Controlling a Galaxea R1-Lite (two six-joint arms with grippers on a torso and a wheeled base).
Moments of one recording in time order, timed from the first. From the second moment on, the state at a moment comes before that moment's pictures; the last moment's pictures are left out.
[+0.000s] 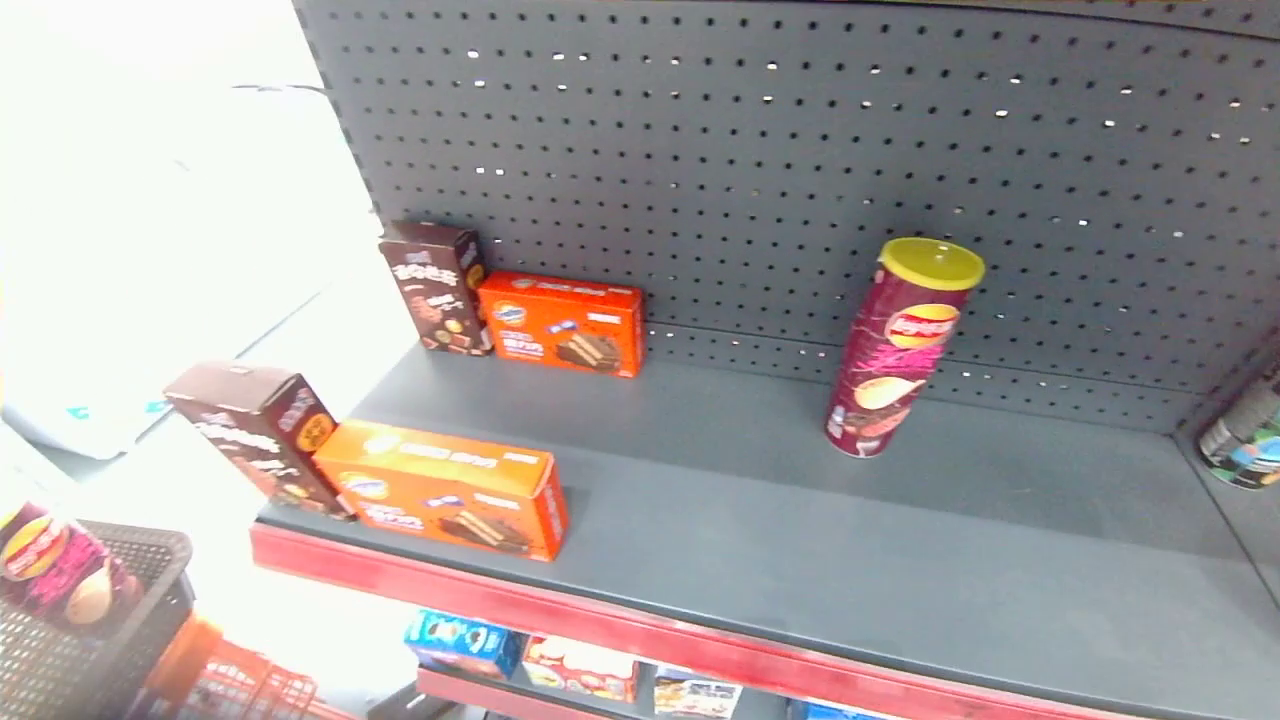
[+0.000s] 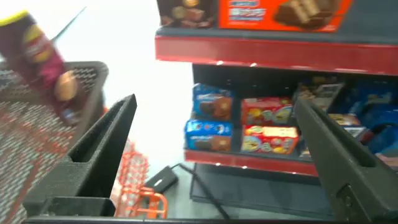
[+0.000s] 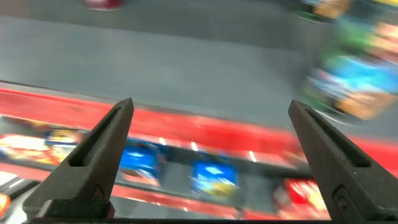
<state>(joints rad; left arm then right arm) 0.00 0.00 0.00 0.00 -0.08 0.05 -0.01 0.00 0.00 0.00 -0.02 0.00</state>
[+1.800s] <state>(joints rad) 0.02 0.71 -0.30 -0.20 -0.03 0.03 -0.01 0.00 0.00 0.00 -0.03 0.00</state>
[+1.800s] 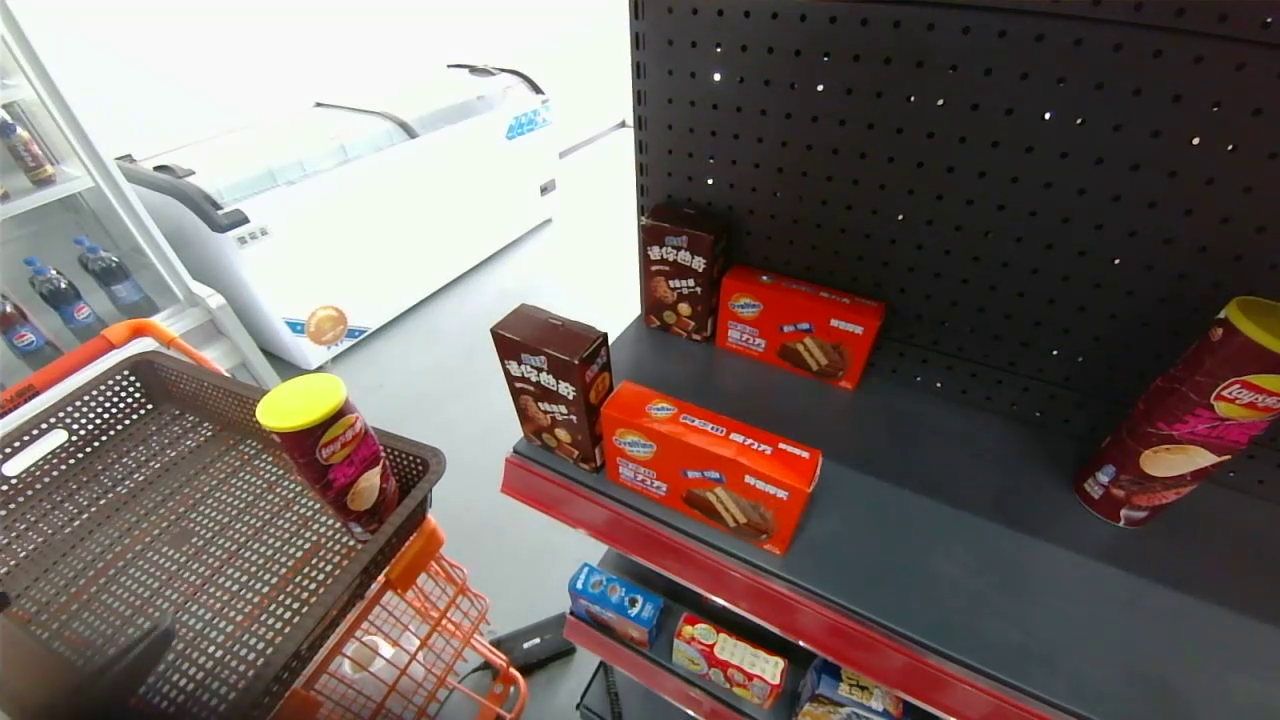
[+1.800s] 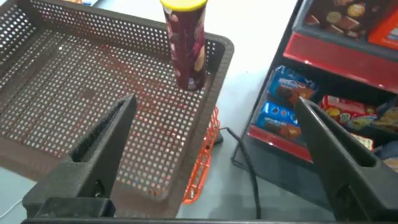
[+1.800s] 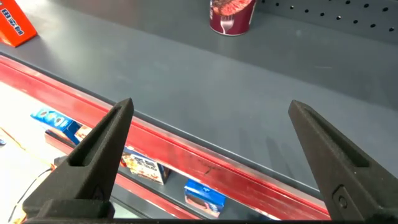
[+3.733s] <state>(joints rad) 0.20 2.09 -0.57 -1.37 -0.21 0.20 -0.01 0.00 0.00 0.00 -0.03 0.00</state>
